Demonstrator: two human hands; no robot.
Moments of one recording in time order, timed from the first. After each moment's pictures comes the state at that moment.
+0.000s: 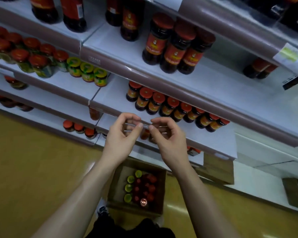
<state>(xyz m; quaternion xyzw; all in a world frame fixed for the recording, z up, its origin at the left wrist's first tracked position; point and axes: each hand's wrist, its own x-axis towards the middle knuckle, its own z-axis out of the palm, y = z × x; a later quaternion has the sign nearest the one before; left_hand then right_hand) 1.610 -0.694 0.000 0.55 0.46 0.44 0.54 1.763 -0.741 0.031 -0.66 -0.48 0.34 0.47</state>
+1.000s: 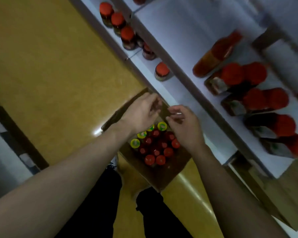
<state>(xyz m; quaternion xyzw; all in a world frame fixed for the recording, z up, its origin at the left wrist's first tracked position) 1.723 -0.758 -0.456 0.63 0.65 0.21 0.38 1.910 -0.747 -0.451 -0.61 -0.63 0.46 0.15</state>
